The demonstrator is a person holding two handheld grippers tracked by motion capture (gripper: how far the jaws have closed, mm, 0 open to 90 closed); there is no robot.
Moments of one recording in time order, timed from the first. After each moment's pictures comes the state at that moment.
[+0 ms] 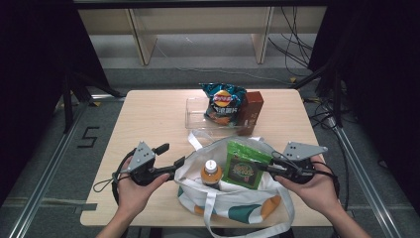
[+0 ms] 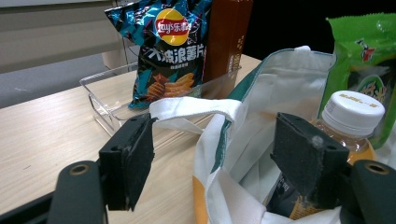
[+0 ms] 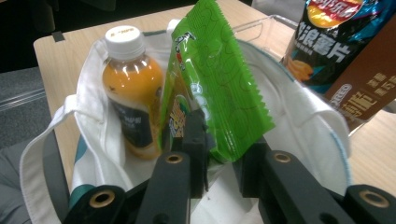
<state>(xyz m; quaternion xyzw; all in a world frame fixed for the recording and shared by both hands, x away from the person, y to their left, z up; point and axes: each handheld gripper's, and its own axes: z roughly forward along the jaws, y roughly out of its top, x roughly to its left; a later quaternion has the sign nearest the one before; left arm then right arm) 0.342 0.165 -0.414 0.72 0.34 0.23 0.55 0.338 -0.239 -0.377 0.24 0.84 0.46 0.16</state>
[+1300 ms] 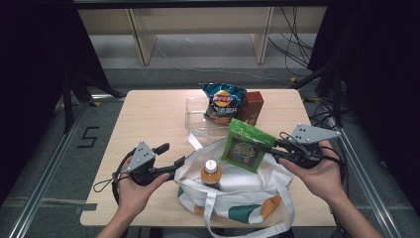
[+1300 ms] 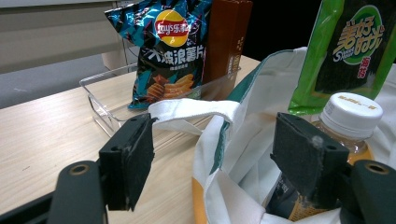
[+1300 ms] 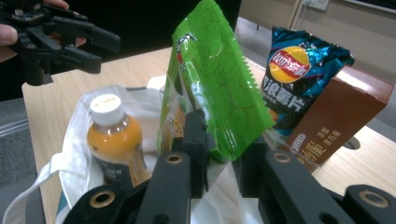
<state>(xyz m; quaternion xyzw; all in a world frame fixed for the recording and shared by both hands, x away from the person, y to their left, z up) 0.342 0.165 -0.414 0.72 0.34 0.23 0.56 0.352 -0.240 -0.337 0.24 0.80 0.50 0.21</state>
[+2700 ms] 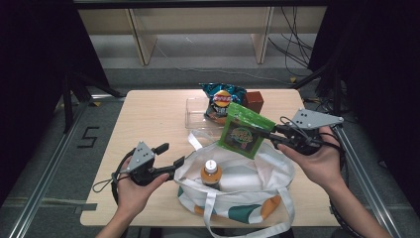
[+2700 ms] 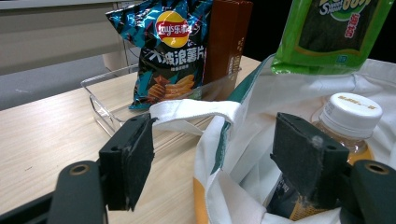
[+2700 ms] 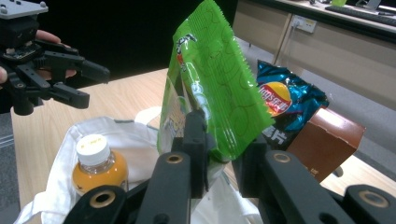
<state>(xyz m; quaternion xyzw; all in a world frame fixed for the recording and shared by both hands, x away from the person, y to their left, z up) 0.342 0.166 -0.413 0.72 0.34 0.23 0.55 0.367 -0.233 -0.309 0.24 0.79 0.52 0.23</state>
